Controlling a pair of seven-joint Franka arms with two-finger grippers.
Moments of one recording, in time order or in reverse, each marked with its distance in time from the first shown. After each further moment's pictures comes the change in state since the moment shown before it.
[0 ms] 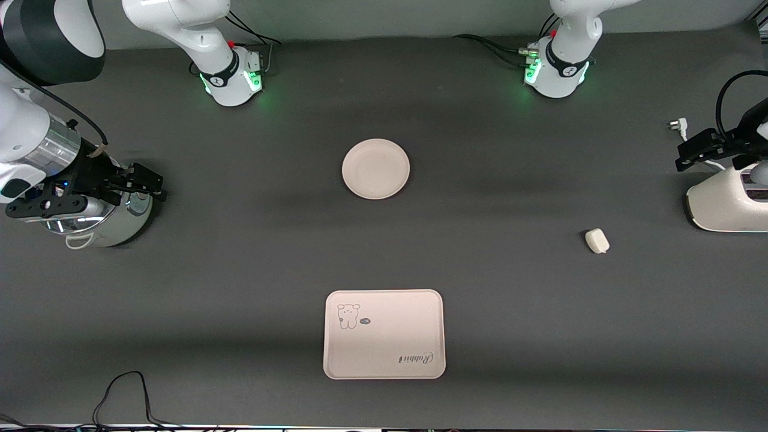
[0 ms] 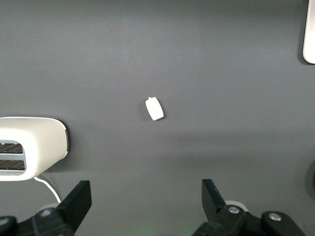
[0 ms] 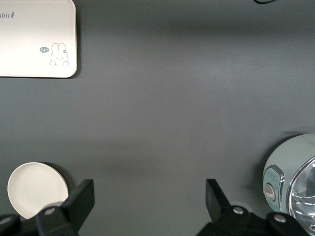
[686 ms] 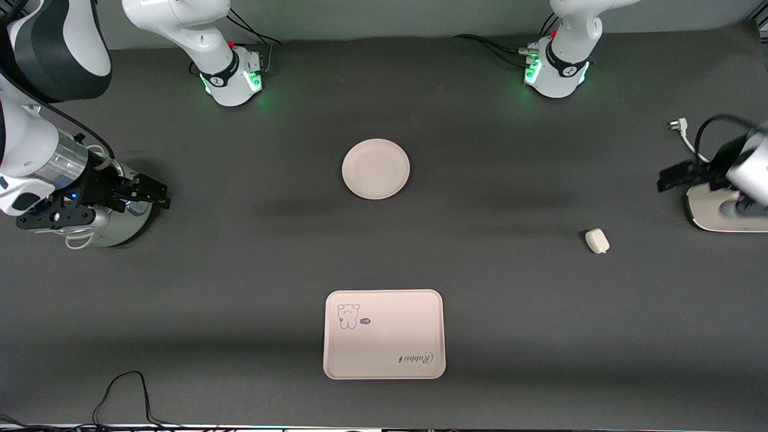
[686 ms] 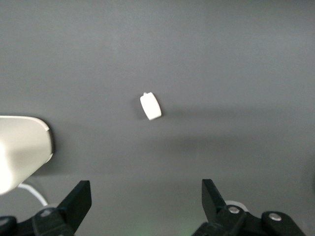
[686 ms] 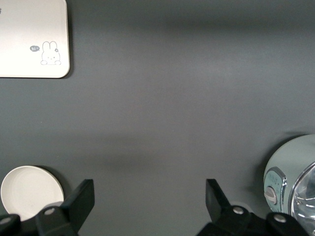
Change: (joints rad) left arm 0.000 0.156 0.001 -0.050 0.002 0.099 -0.002; right arm -0.003 0.055 -0.006 0.014 -0.001 0.017 0.000
